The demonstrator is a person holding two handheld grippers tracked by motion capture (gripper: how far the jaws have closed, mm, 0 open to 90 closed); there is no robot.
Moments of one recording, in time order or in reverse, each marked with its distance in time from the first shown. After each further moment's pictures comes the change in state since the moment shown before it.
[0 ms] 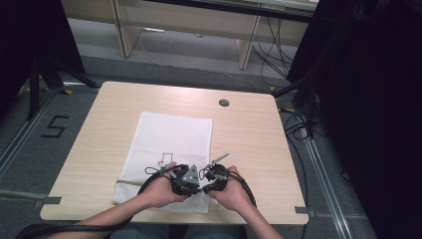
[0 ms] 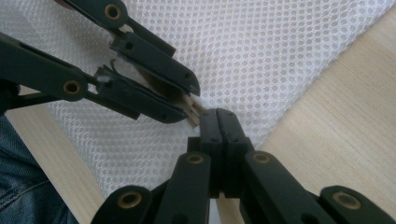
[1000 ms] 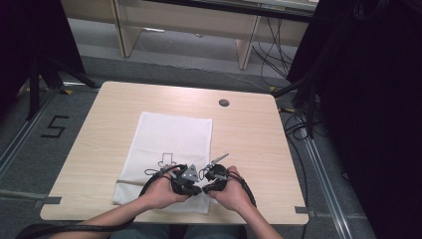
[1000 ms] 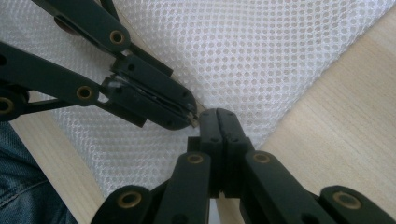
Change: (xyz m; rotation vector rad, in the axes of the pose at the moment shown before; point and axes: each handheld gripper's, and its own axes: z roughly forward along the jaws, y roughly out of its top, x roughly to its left) left arm -0.002 -0.004 0.007 -0.031 -0.038 -0.127; right arm -0.001 0.000 0.000 -0.003 -0.009 -0.017
